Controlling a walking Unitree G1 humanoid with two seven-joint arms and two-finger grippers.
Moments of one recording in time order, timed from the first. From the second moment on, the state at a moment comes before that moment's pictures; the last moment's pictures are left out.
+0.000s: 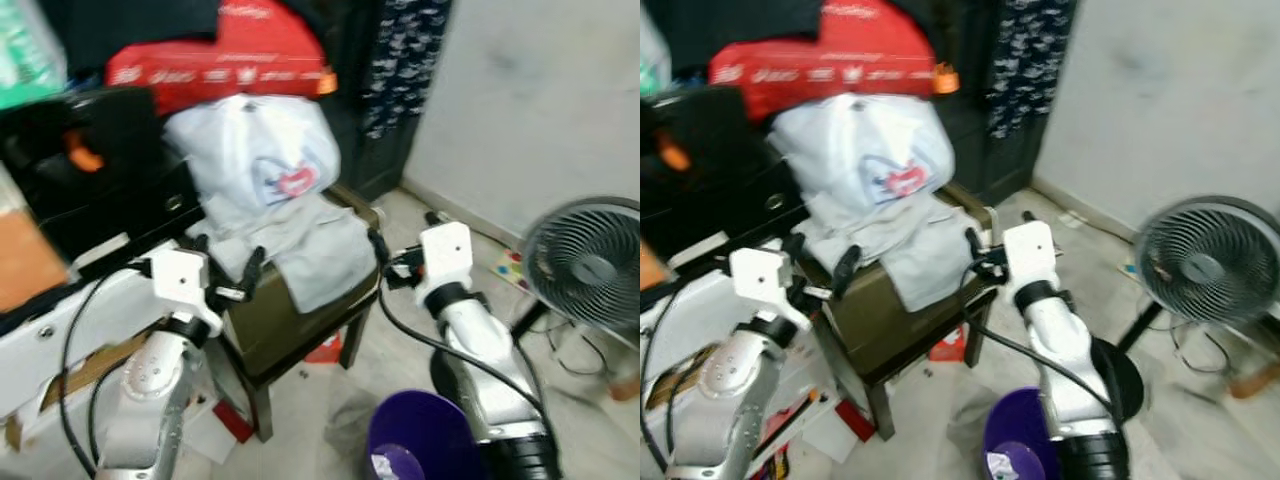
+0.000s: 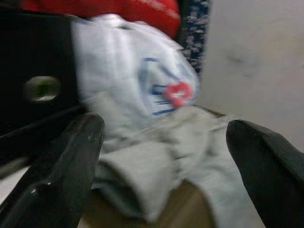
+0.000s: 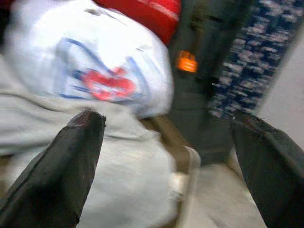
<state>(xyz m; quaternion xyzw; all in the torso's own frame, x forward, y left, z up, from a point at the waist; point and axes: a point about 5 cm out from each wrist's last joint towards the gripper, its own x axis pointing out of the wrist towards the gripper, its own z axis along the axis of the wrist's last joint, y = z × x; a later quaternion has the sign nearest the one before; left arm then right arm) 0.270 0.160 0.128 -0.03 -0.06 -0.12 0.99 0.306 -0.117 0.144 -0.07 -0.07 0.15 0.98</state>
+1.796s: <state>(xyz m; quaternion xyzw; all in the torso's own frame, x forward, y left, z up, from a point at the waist) 0.276 0.152 0.128 -0.01 -0.07 -0.12 0.99 0.309 -0.125 0.143 -0.08 -0.07 0.13 0.98</state>
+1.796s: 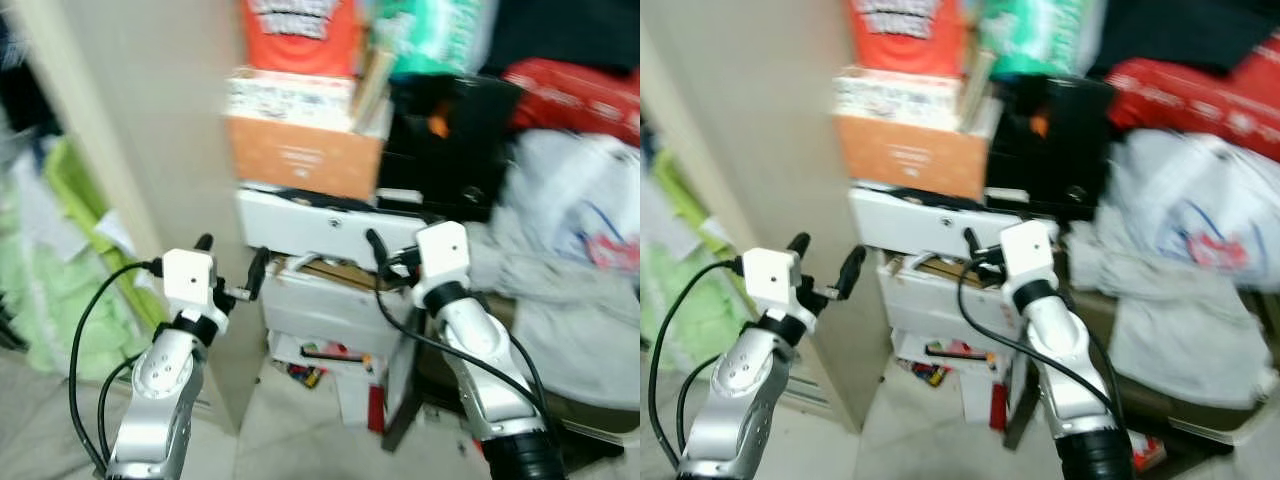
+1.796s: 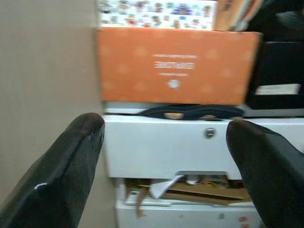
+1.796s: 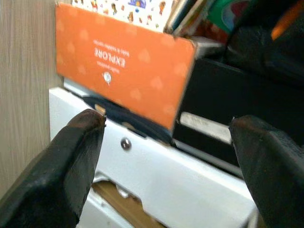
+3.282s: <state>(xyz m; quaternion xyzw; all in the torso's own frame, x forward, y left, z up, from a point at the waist) 0.279 0.154 0.132 0.01 -0.07 -0.12 0.99 0.312 -0.123 0.141 -0.07 -0.07 0.13 0.99</state>
